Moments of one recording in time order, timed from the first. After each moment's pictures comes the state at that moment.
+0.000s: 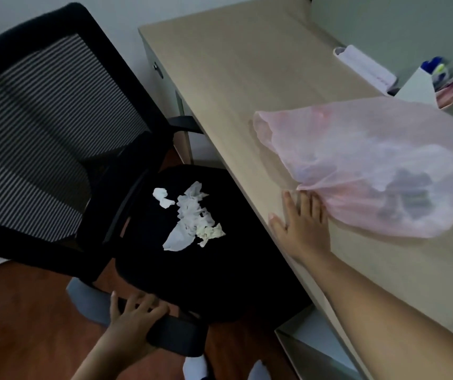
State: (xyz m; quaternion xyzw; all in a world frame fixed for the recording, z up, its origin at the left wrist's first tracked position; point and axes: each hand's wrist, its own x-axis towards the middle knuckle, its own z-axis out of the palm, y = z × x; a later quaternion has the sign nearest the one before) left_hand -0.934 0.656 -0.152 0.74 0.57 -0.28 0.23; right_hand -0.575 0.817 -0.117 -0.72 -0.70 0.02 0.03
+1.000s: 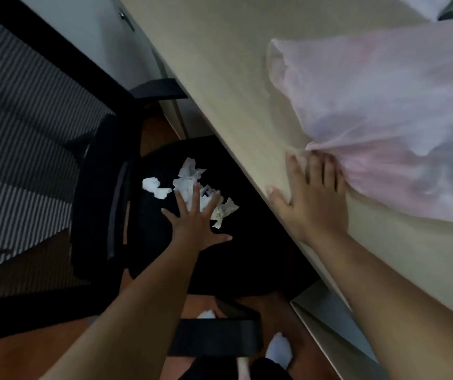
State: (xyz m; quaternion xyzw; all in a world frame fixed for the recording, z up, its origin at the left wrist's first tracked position) left_hand -0.842 0.862 -0.237 0.71 0.64 -0.20 0.20; right_hand -0.600 0.857 -0.121 -0.74 -0.68 0.02 0.02
